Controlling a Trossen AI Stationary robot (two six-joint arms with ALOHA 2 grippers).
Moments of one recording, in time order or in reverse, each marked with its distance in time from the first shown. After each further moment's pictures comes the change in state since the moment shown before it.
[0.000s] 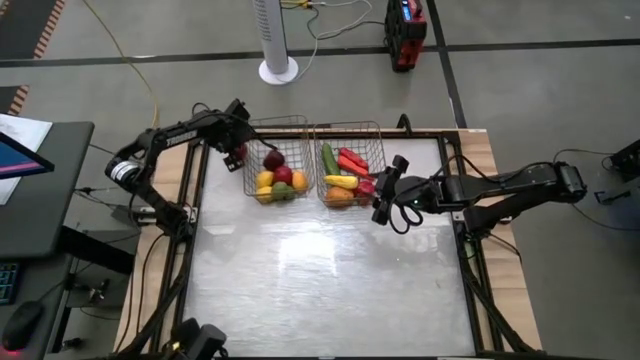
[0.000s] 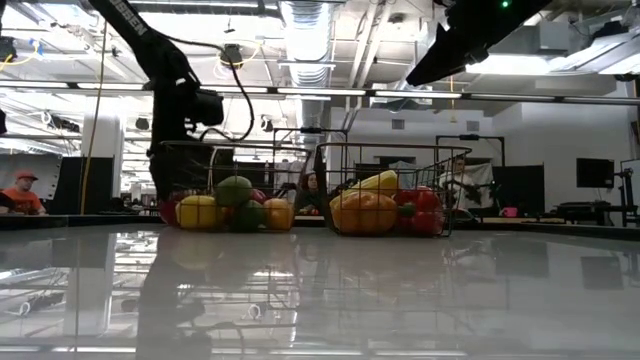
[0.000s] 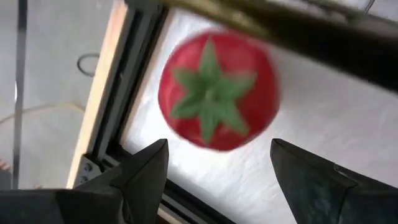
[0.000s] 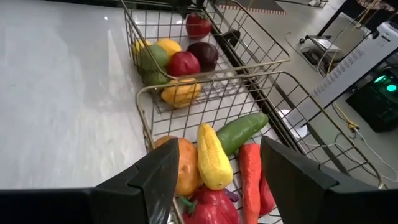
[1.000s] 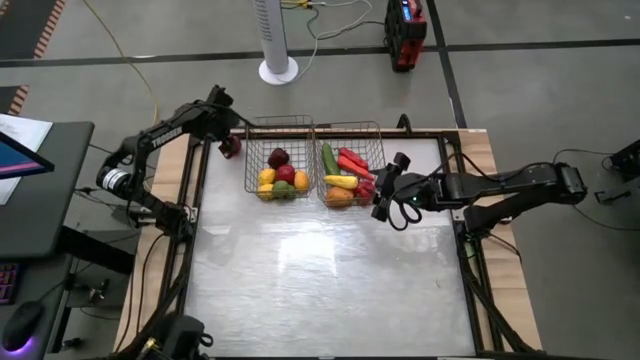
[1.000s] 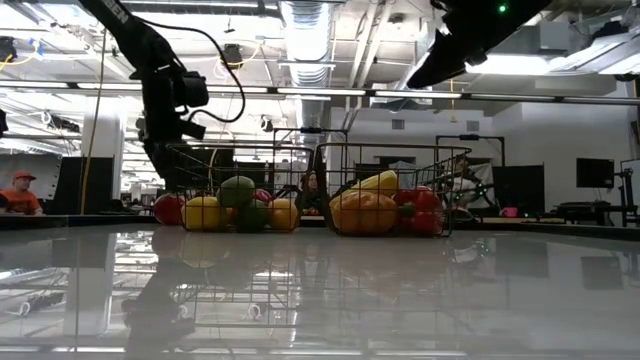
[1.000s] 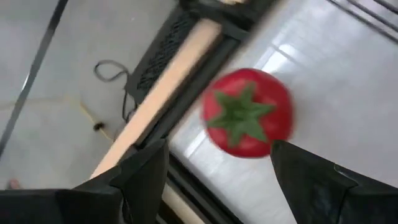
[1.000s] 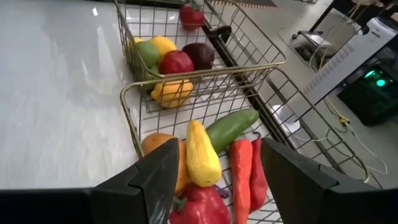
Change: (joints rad) left arm 0.123 -0.094 0.025 0.064 0.054 -0.051; right arm -0.035 0.000 0.003 -0.012 0.008 -0.006
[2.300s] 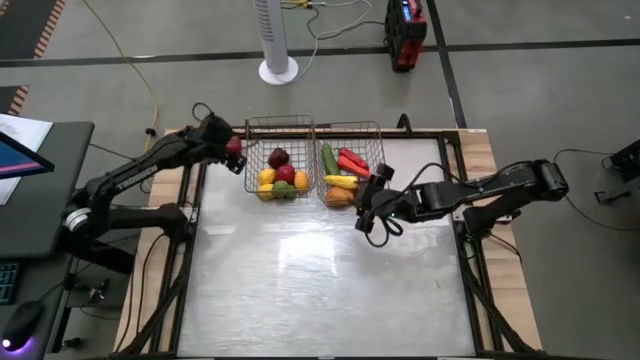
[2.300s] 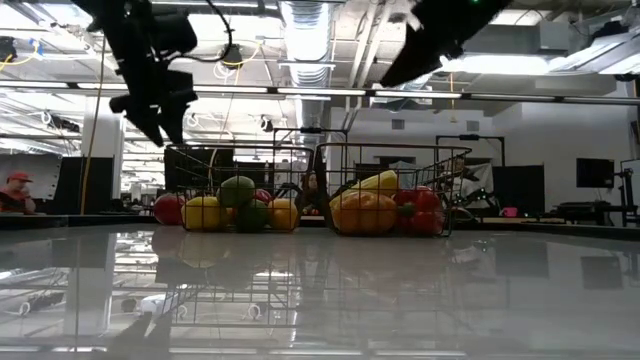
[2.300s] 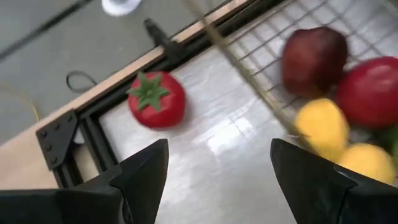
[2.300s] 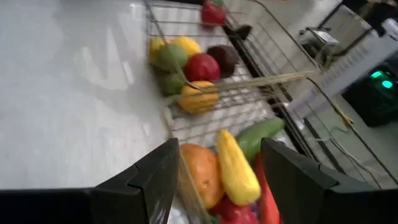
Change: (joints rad) left arm -0.328 -0.434 -0.182 -0.047 -0.038 -0.597; right arm 0.098 0.214 0.154 -0.034 0.070 0.069
